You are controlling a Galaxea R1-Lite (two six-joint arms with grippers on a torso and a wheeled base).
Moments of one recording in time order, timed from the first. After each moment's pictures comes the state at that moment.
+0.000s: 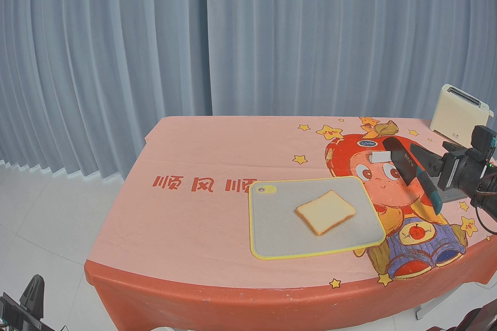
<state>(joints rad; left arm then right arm) 0.00 0.02 -0.02 -0.01 -0.01 0.00 0.34 1.26 -0.49 -0.56 -0.16 0.12</state>
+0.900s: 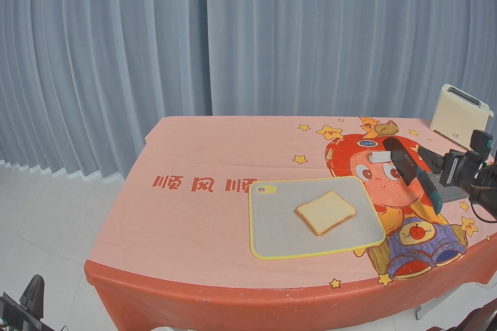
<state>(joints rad) 0.00 0.02 -0.02 -0.01 -0.01 0.00 0.19 1.33 -0.48 -0.58 -0.14 0.14</state>
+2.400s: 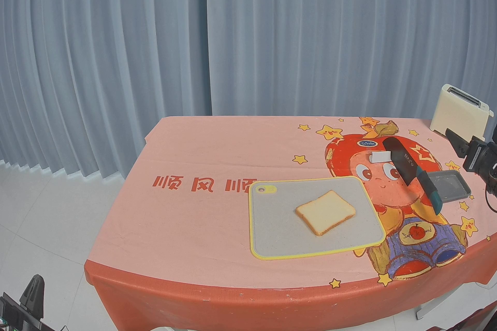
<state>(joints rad) 0.00 0.02 -0.02 -0.01 -0.01 0.00 -0.08 1.32 -0.40 -0.81 0.03 0.13</state>
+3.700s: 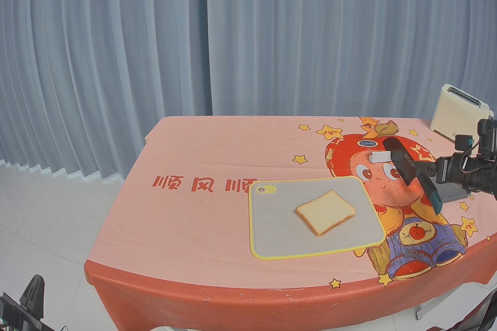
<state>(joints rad) 0.00 0.02 -0.02 -0.01 -0.01 0.00 -0.15 1.68 -0.67 -0.46 0.27 -0.06</state>
